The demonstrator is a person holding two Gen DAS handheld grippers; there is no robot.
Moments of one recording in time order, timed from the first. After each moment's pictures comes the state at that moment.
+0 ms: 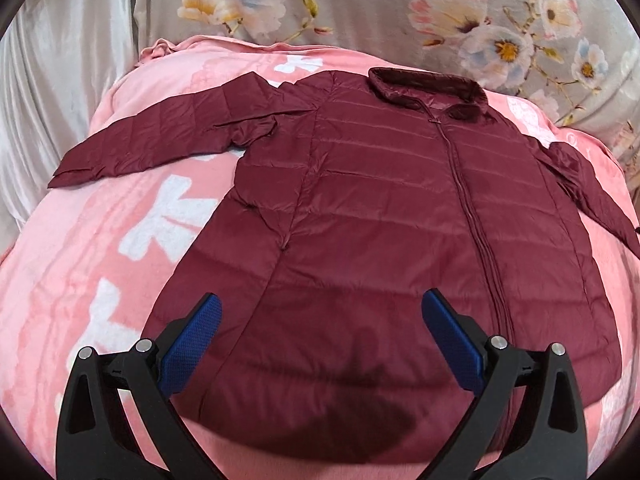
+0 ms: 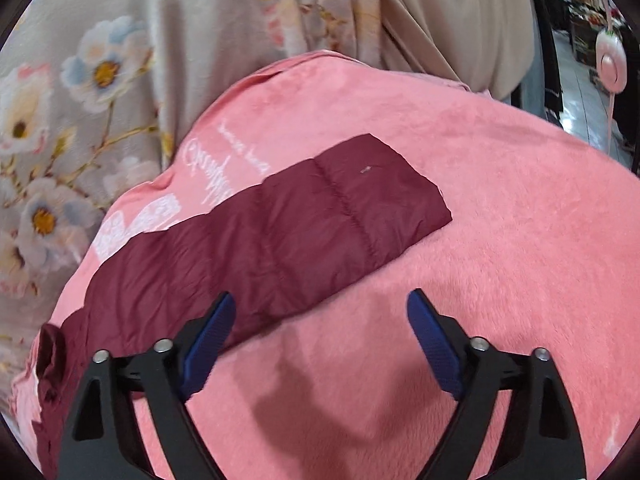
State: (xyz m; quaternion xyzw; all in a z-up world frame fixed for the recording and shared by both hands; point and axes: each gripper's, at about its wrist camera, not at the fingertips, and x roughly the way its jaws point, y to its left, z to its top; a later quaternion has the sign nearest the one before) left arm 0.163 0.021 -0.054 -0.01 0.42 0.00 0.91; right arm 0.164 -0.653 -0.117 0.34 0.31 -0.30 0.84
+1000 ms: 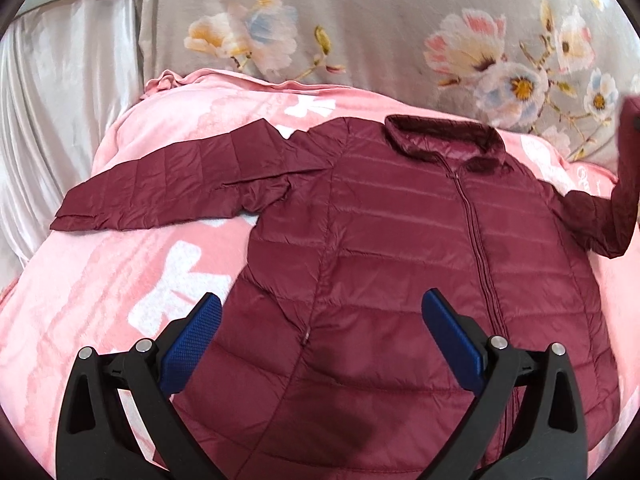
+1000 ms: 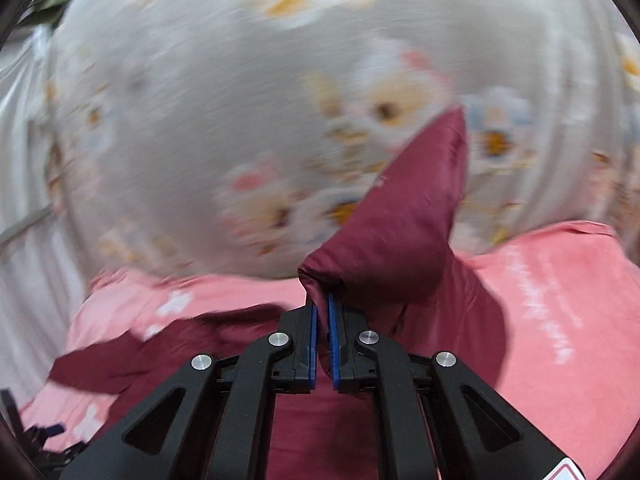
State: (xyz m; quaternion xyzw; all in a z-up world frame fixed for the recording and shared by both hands) left arm 0.207 0.039 -0.023 -0.02 0.37 0.01 0.93; right arm 0.273 -0.337 0.081 0.11 0.21 0.09 0.97
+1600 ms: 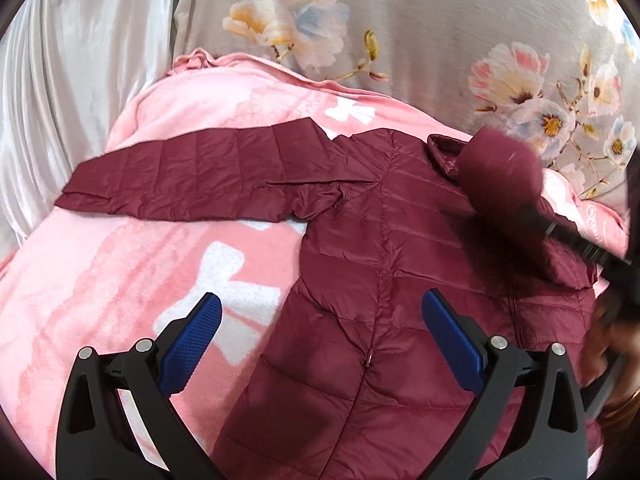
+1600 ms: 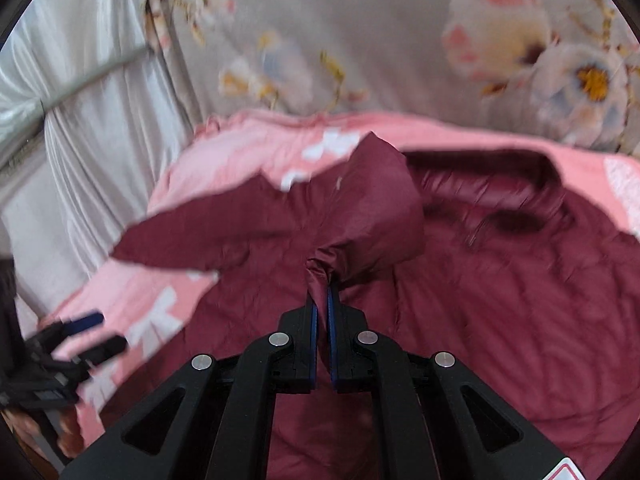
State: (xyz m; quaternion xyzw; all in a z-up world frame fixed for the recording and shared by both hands) left arm 0.222 0.102 -0.027 -0.08 0.37 0.02 0.93; right arm 0.303 -0.117 -0.056 0.06 0.38 0.25 0.89
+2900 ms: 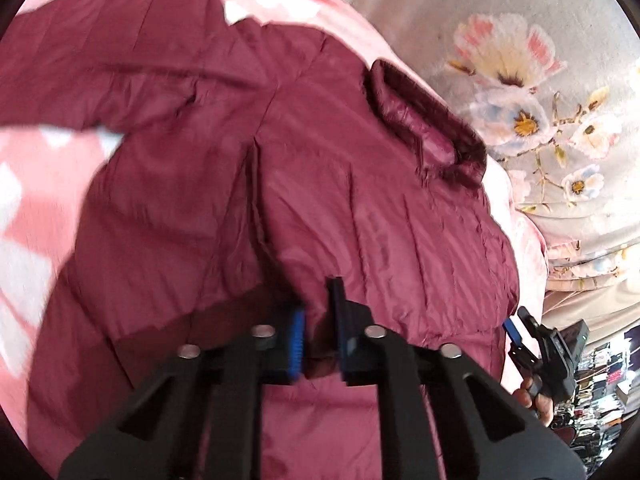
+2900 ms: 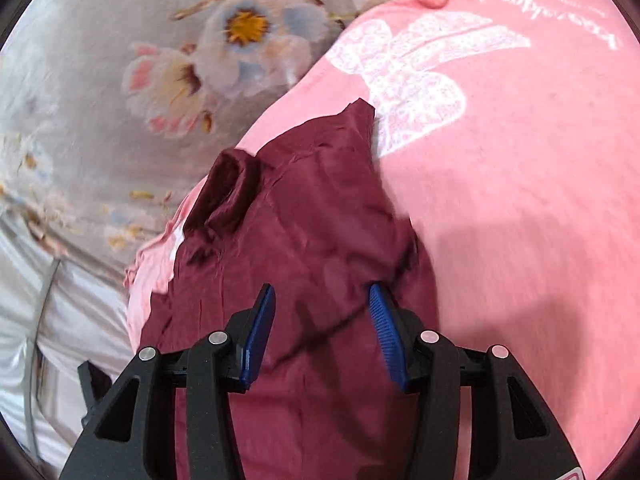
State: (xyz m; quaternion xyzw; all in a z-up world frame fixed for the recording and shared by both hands) left arm 0.328 0.049 -0.087 -0.25 0.49 -0.13 0.83; right arm 0.290 -0.409 -0.120 0.38 0.39 0.07 0.83
